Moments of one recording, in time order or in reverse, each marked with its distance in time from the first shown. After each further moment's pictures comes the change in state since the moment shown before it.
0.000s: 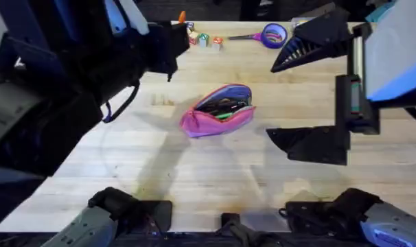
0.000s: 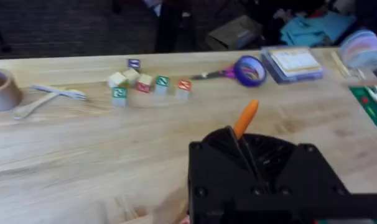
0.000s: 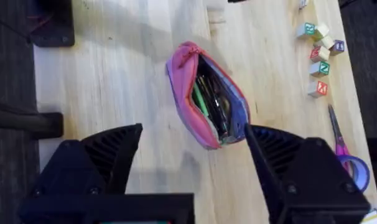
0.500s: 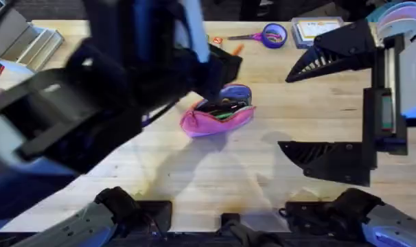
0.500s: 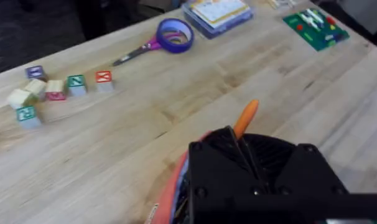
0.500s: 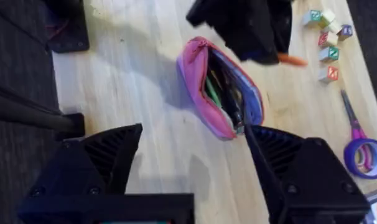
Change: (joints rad) left arm -0.275 0.096 0.002 0.030 0.047 0.126; right arm 0.000 -0.077 0.000 -0.067 0.000 0.086
